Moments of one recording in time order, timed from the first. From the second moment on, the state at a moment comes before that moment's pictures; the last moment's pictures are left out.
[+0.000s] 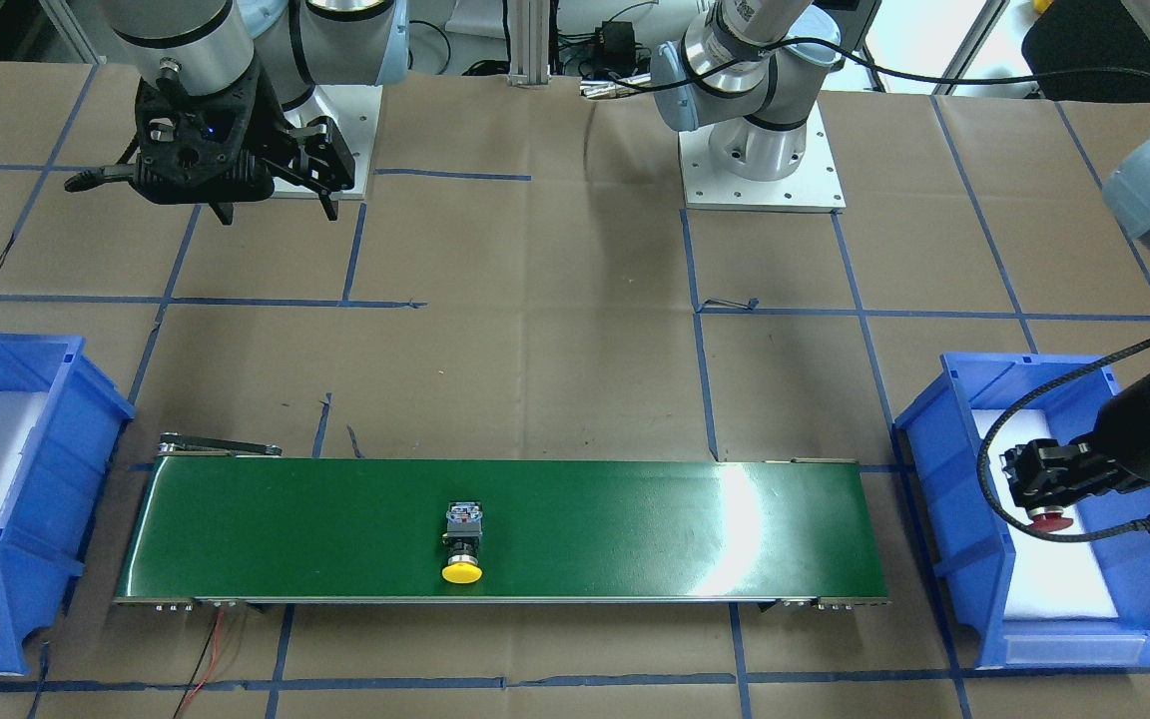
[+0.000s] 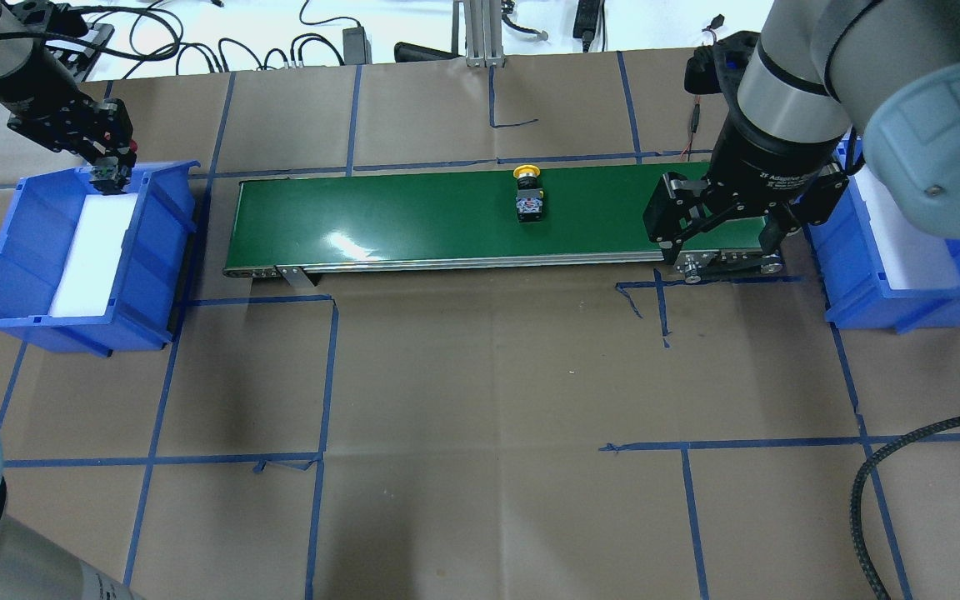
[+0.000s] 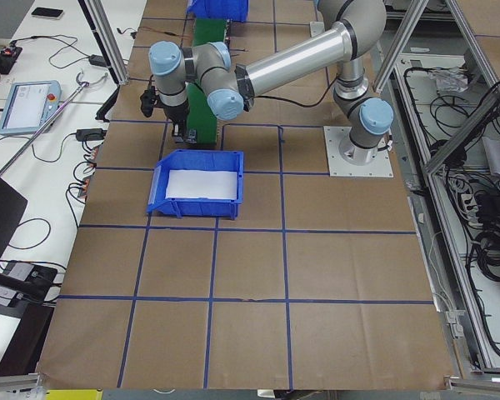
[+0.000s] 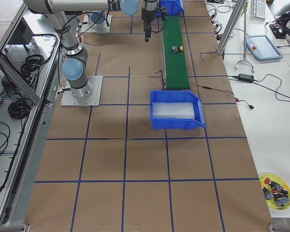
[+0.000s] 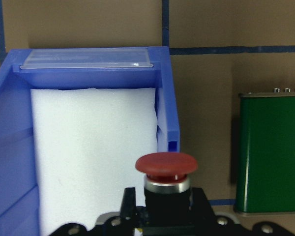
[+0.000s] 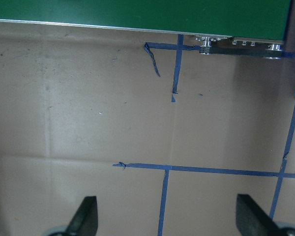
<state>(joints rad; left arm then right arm) -1.23 -1.97 -1.38 -1.35 1.53 0.32 1.62 -1.64 1.66 -1.51 -1.56 -0.02</state>
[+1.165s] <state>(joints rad) -1.52 -2.05 -1.48 -1.19 1.53 -0.10 1.63 -1.63 1.66 -1.52 -1.56 -0.02</state>
